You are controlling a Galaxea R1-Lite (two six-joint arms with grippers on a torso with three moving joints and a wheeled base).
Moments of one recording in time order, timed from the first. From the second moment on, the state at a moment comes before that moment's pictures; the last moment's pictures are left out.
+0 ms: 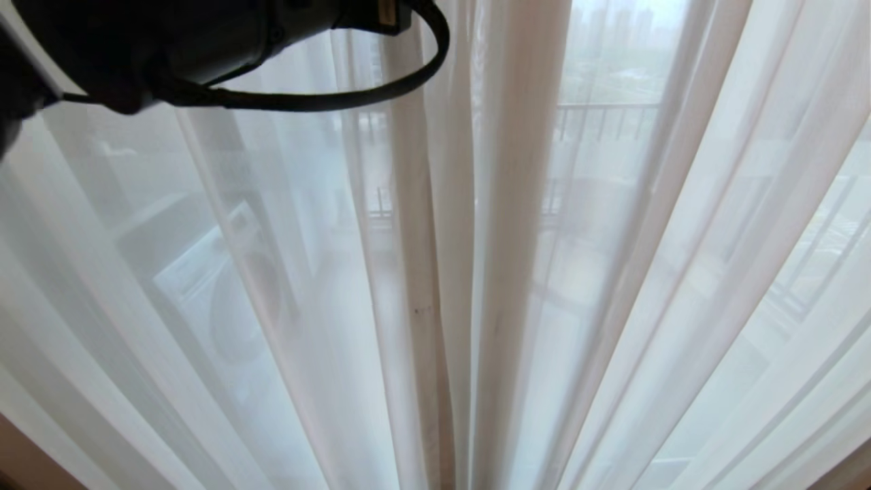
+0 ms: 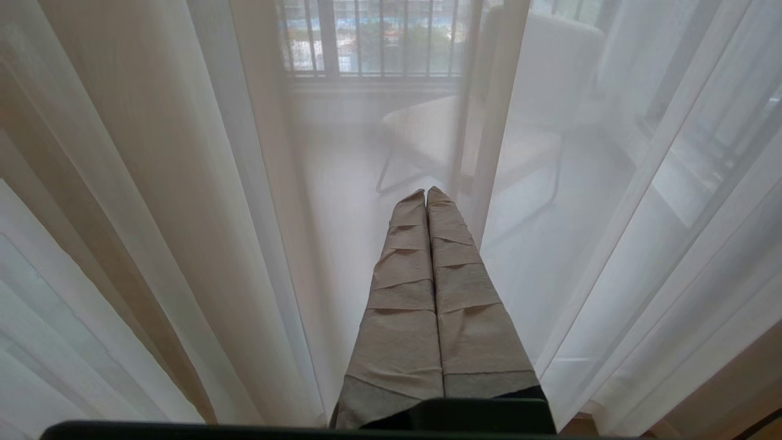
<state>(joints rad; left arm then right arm) -0.80 1.63 -1.55 -0.35 0.37 0.23 0.01 0.00 0.00 0.00 0.00 -0.01</state>
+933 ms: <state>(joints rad) -0.70 1.79 -1.61 -0.57 0.42 0.30 0.01 0.00 0.00 0.00 0.00 -0.01</state>
